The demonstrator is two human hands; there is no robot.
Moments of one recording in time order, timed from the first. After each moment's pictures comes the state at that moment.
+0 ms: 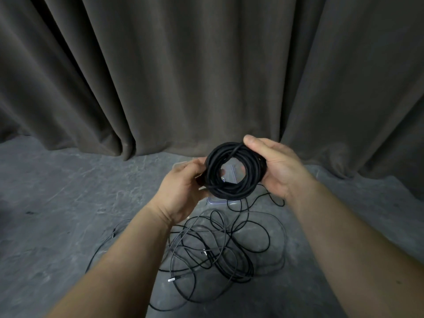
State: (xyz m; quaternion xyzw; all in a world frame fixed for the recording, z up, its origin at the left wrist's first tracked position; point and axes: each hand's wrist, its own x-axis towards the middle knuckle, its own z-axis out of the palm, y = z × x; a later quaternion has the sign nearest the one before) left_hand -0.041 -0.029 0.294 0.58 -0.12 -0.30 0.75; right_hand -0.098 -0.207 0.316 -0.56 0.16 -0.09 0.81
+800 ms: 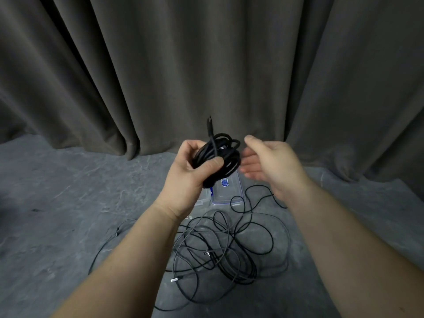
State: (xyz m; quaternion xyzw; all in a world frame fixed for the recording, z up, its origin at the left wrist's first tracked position) left_hand -0.040 -0.031 0.300 0.60 -0.20 -0.13 0.76; right_hand -0.094 -0.186 0.323 -0.69 0.23 -0.12 0.68
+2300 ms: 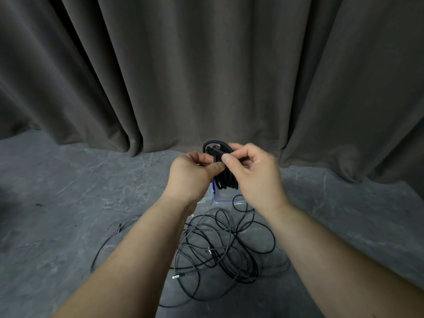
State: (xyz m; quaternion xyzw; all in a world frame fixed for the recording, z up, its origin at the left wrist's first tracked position) left_hand -0.036 -0.037 0.301 0.72 -0.05 -0.13 0.68; right_hand -0.081 -0.151 0.283 -0.73 0.08 -0.27 0.62
